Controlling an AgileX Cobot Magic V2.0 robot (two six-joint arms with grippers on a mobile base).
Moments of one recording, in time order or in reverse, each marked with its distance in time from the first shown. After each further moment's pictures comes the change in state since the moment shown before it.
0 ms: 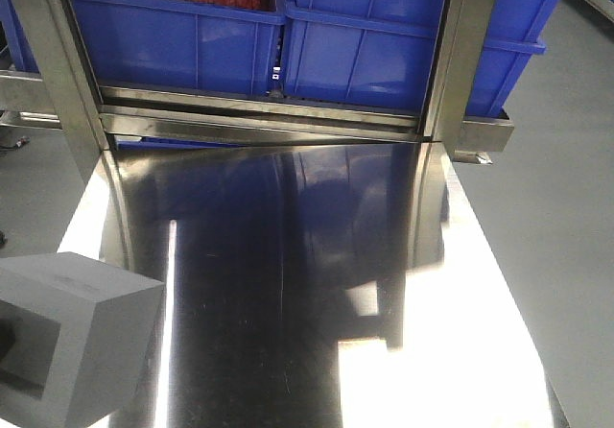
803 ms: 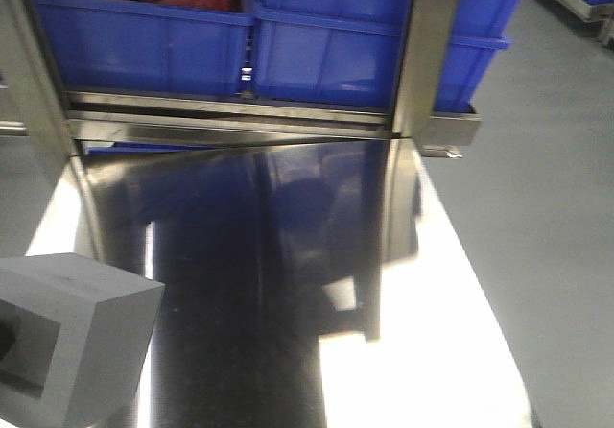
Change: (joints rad) left arm 0.000 -0.001 0.000 0.000 0.001 0.000; right arm 0.000 0.000 0.000 0.000 0.001 0.000
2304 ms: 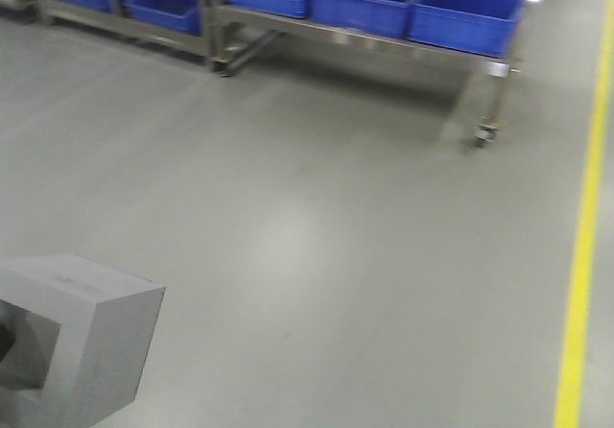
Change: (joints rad) left arm 0.000 0.000 0.000 0.000 0.000 0.000; right arm 0.000 0.000 0.000 0.000 -0.001 0.000
